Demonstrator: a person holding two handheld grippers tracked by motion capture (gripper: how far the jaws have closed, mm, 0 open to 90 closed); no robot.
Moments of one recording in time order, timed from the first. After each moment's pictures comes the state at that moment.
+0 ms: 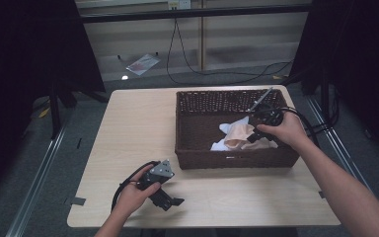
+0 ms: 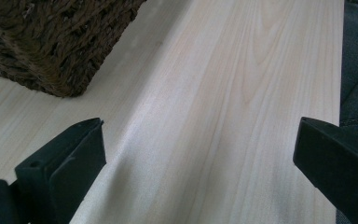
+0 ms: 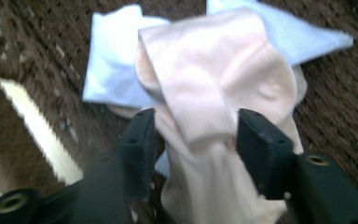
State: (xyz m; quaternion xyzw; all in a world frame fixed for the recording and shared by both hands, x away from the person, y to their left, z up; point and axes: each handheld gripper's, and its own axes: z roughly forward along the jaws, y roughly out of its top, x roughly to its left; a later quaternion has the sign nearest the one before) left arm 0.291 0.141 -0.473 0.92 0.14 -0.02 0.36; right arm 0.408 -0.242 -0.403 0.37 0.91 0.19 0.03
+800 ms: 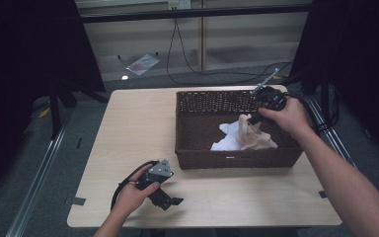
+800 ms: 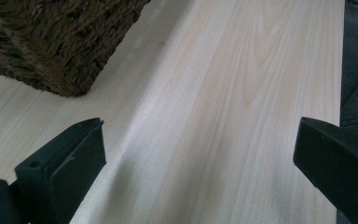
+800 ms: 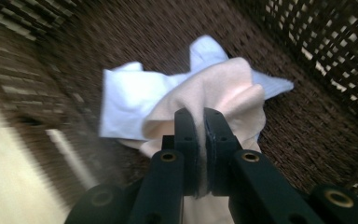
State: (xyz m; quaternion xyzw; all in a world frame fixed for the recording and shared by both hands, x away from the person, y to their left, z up) left arm 0.291 0.143 -0.472 0.92 0.14 -0.01 0.36; right arm 0.415 -0.245 -0.346 0.39 0.89 0.23 0.05
